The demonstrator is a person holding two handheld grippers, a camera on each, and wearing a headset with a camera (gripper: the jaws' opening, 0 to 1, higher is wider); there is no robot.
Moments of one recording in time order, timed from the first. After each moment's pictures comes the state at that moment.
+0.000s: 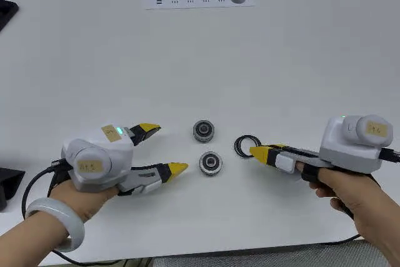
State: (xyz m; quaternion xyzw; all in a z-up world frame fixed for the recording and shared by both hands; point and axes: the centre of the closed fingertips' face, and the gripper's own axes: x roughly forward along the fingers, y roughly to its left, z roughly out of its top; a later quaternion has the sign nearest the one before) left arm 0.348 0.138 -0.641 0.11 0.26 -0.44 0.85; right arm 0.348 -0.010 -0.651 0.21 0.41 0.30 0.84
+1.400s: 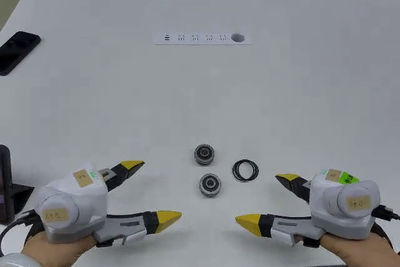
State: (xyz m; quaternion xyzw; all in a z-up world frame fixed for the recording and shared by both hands) left arm 0.297 0.159 -0.615 0.04 0.24 -0.42 0.87; right arm 0.297 -0.007 -0.640 -0.04 0.33 0.39 0.86
